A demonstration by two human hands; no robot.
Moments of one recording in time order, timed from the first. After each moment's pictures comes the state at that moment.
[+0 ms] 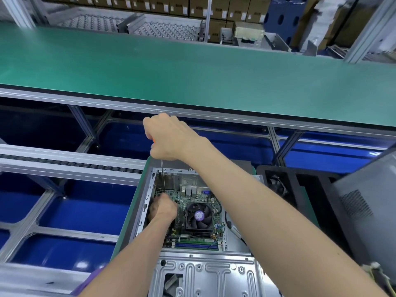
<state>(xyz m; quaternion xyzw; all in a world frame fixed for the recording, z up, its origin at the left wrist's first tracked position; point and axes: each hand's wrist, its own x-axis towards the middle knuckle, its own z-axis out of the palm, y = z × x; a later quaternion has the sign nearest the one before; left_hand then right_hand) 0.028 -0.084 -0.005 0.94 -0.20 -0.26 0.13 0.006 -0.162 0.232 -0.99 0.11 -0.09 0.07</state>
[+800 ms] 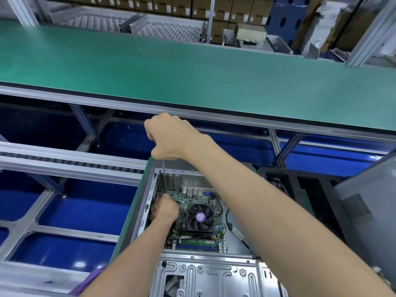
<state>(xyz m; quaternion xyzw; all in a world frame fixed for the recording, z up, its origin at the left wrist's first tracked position) 0.031 -0.086 -0.007 0.93 -0.20 -0.27 0.13 0.009 -0.161 0.237 -0.99 0.10 -0.06 0.08</state>
